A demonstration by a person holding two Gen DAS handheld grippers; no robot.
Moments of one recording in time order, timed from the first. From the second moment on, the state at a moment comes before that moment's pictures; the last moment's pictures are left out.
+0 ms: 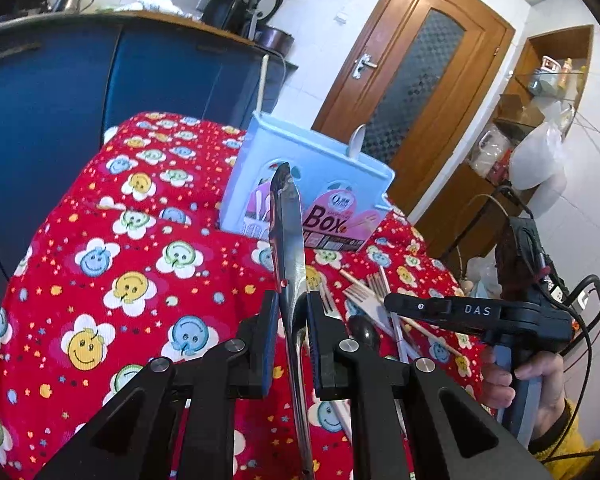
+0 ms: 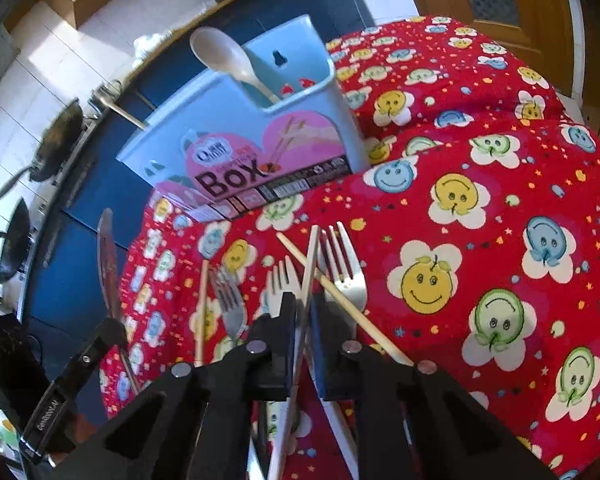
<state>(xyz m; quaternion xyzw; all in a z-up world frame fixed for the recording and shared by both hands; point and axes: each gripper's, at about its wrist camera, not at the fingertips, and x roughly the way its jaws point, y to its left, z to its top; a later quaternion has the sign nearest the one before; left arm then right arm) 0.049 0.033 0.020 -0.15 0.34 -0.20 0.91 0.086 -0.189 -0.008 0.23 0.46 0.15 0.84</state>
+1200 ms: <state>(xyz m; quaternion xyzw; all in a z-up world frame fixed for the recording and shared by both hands) 0.072 0.014 0.113 -0.14 0.17 -0.18 0.96 0.037 -0.192 0.100 0.16 0.22 0.15 0.95</state>
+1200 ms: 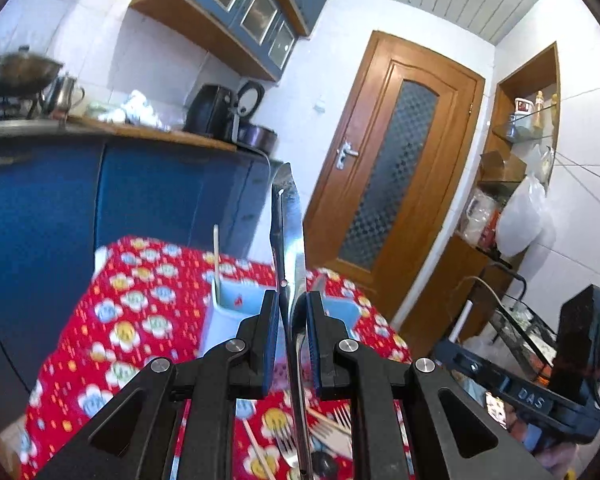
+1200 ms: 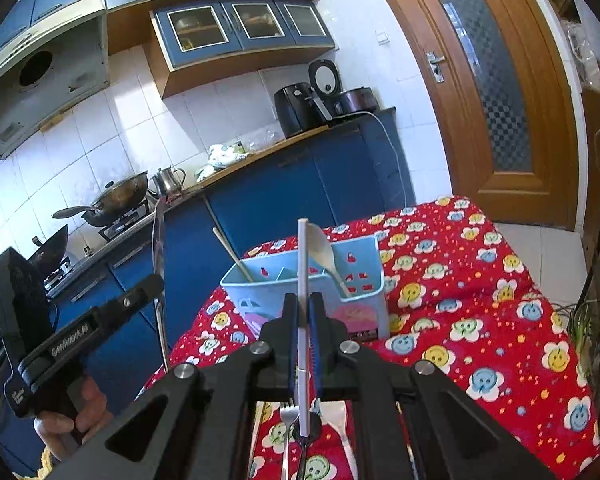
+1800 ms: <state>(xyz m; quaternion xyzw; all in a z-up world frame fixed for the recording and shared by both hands) 0.133 -0.005 0.148 -0.11 0.05 -0.12 0.98 0.074 -0.201 0.115 0.15 0.19 0.15 0.96</state>
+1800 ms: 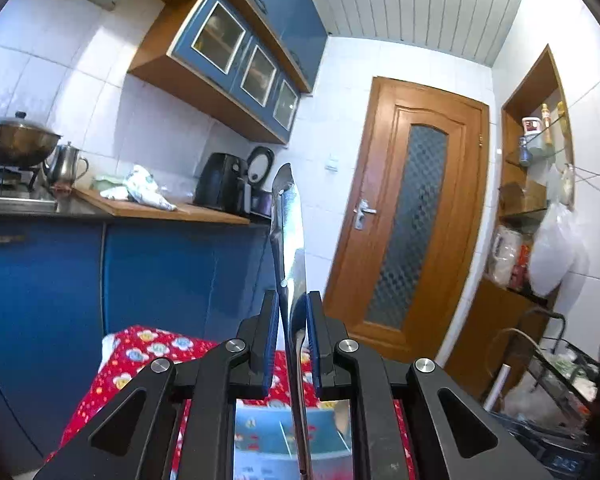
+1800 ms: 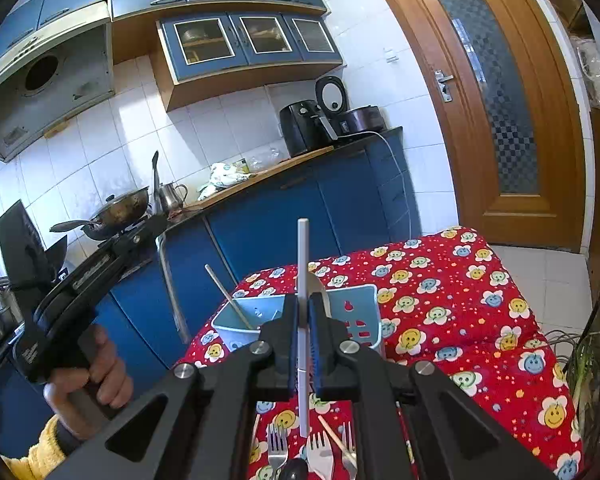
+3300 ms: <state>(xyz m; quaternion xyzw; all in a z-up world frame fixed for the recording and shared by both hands) 0.187 -0.014 0.064 -0.07 0.05 -0.03 1.00 0.180 -0.180 0.082 0.07 0.20 0.09 0.97</state>
